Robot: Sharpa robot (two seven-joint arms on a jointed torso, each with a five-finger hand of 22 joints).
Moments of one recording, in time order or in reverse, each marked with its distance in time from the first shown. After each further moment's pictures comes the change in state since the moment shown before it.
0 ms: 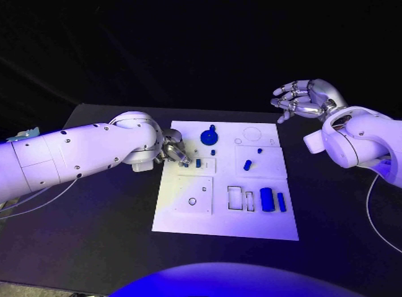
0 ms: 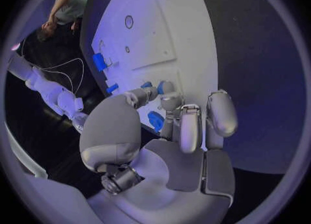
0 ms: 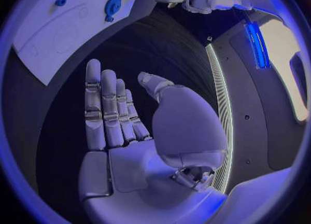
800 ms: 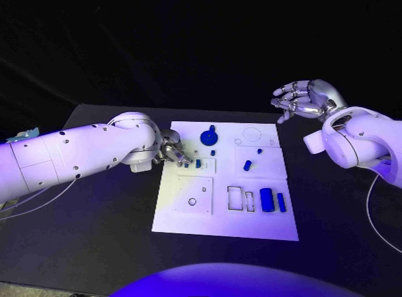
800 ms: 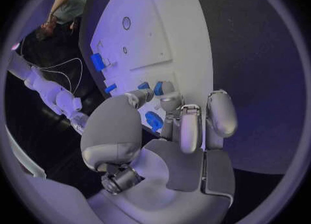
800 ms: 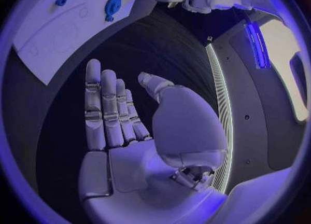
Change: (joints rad) left arm -0.001 -0.006 0.001 -0.003 0.002 0.001 -0.008; left_hand -0.033 0.013 -0.164 0.116 0.000 0.008 0.006 0.000 -0.010 0.007 0.000 0.001 0.009 0.000 0.000 0.004 0.000 0.000 0.004 -0.003 0.000 0.006; right arm 0.000 -0.001 0.000 0.000 0.001 -0.001 0.001; right_hand -0.004 0.004 -0.001 0.001 0.000 0.000 0.000 0.004 0.000 0.000 0.000 0.000 -0.001 0.000 0.000 0.000 0.000 0.000 0.000 0.000 0.000 -0.002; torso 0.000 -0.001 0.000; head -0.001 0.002
